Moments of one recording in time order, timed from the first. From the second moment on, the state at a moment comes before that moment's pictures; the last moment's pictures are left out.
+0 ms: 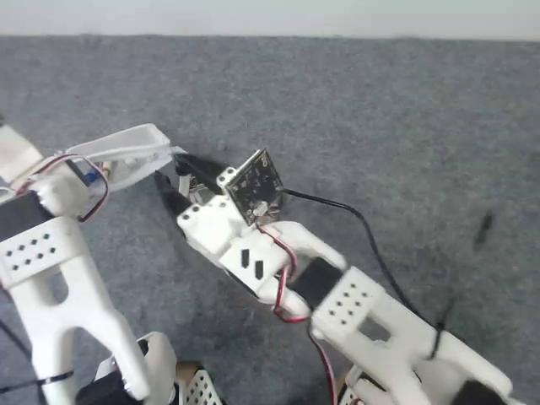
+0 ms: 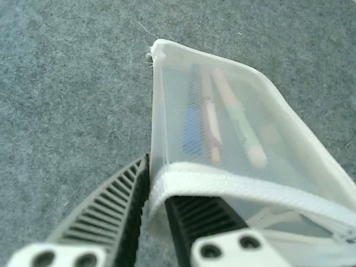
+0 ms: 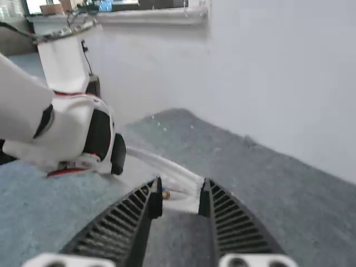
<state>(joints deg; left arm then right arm) -33.9 -29.8 26.1 71.2 18.2 -53.6 -38.2 47.3 6.5 -5.5</state>
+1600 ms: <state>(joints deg) -33.9 -29.8 26.1 70.8 18.2 -53.2 -3.1 35.5 51.0 0.0</state>
